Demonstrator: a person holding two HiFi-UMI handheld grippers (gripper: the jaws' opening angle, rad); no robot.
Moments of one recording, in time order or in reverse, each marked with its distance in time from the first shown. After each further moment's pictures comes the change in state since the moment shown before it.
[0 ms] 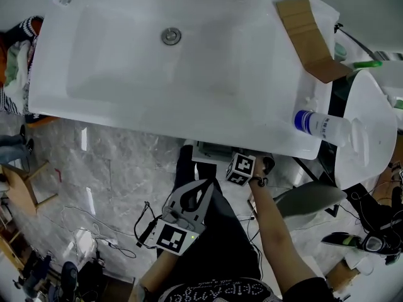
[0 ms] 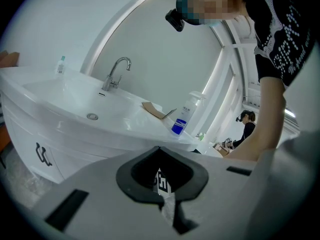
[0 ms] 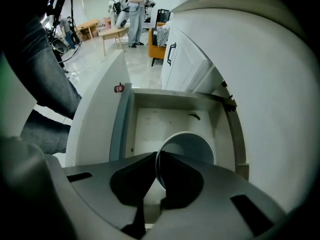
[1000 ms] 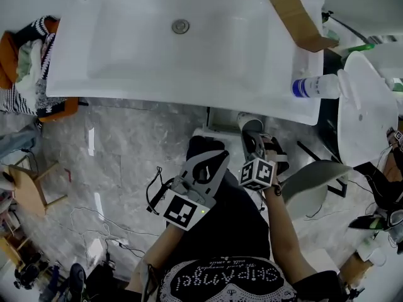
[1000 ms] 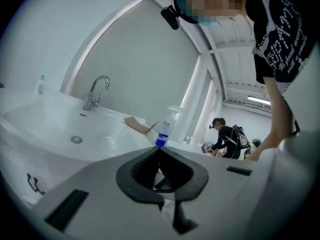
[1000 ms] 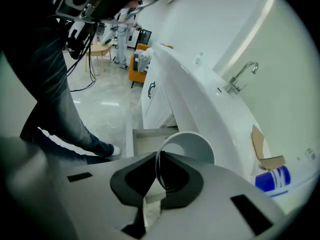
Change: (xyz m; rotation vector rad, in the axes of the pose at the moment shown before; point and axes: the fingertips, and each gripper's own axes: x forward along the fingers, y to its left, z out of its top) left arm -0.033 -0.037 0.043 0.153 -0.122 -0.168; right arm -0.146 0.009 0.039 0.142 -0.168 -0.295
